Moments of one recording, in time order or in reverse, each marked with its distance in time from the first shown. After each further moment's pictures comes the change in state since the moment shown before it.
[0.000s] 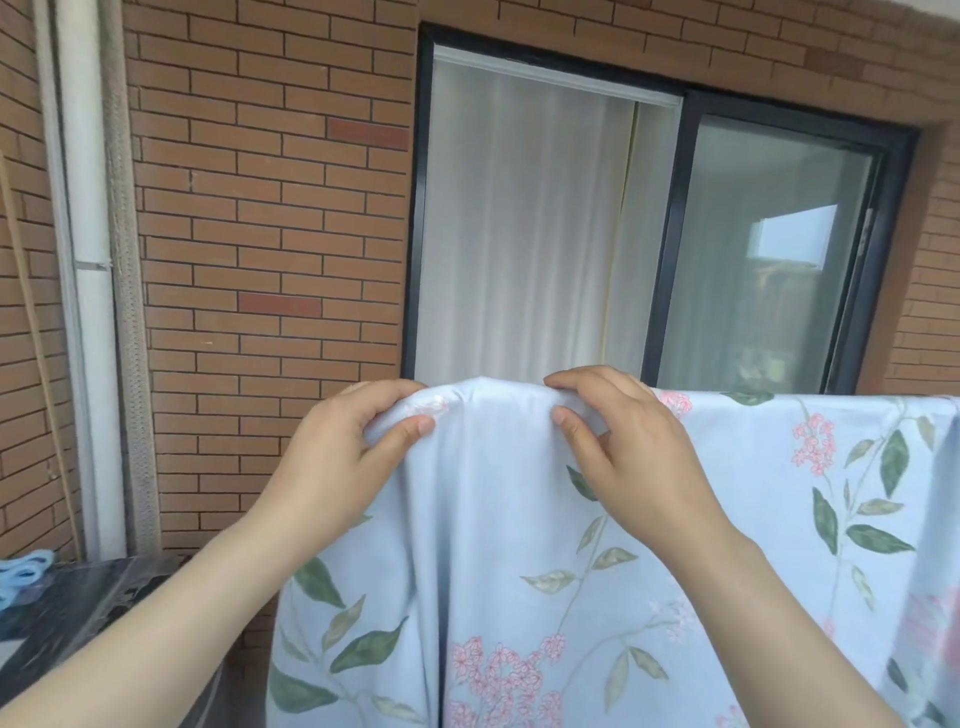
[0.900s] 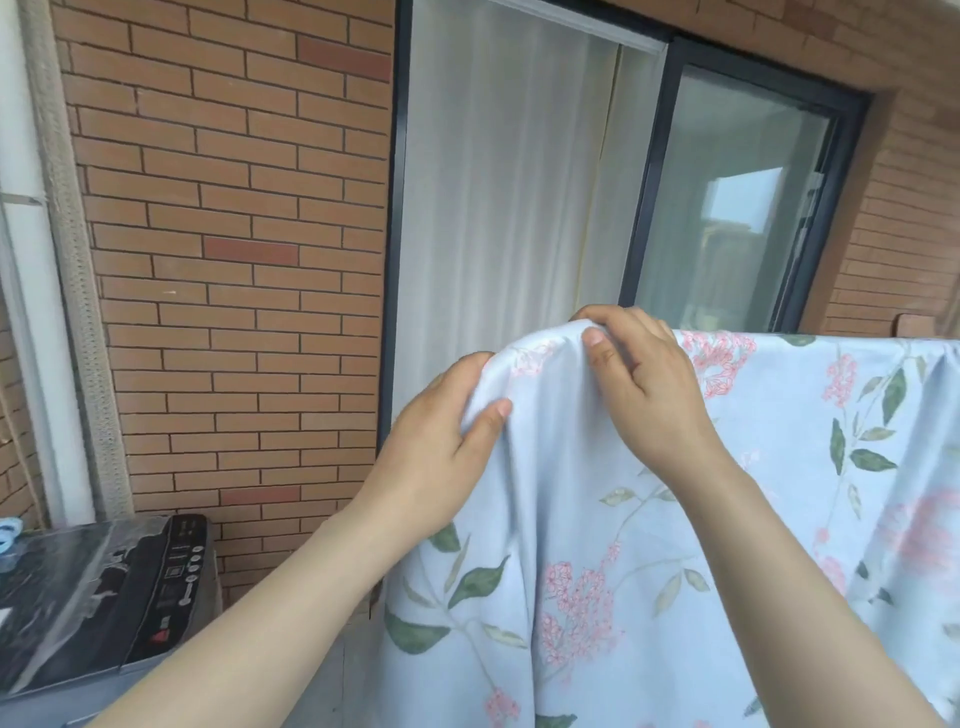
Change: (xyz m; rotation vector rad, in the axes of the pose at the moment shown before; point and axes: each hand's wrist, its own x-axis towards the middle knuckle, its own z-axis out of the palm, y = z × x) left_hand -0.037 -0.028 -0.008 -0.304 -0.143 -0.007; right_hand 0.005 -0.066 0.038 0.044 0.037 0.202
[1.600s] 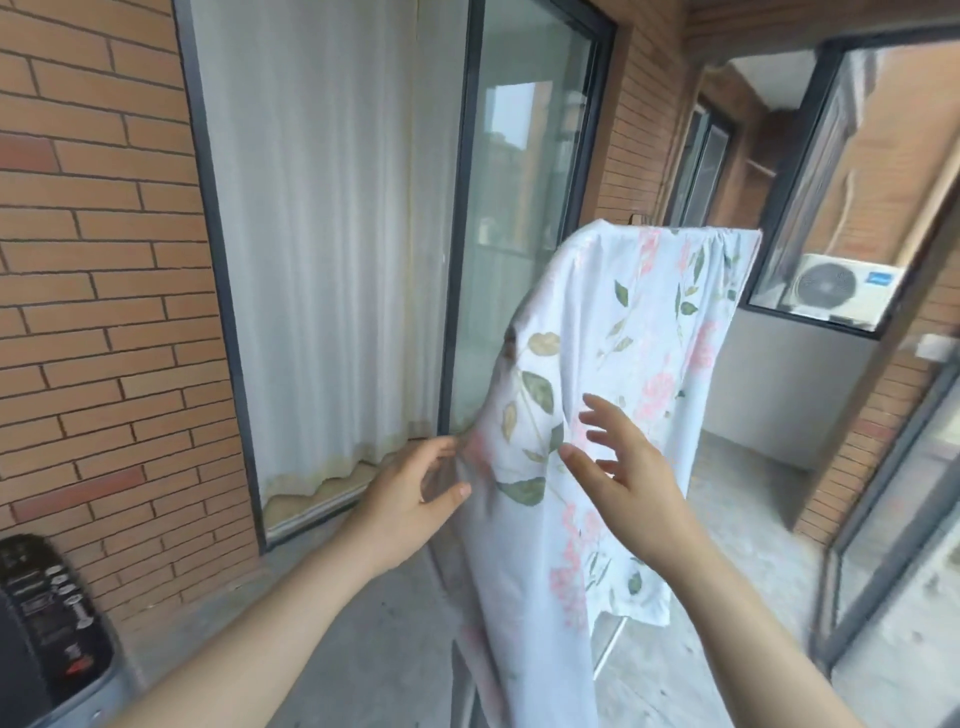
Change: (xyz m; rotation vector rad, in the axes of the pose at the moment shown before) left_hand -0.106 -0.161 -0.071 -0.359 -0.594 -0.110; right_hand -0.167 -0.167 0.089 -0.113 0.007 0.709
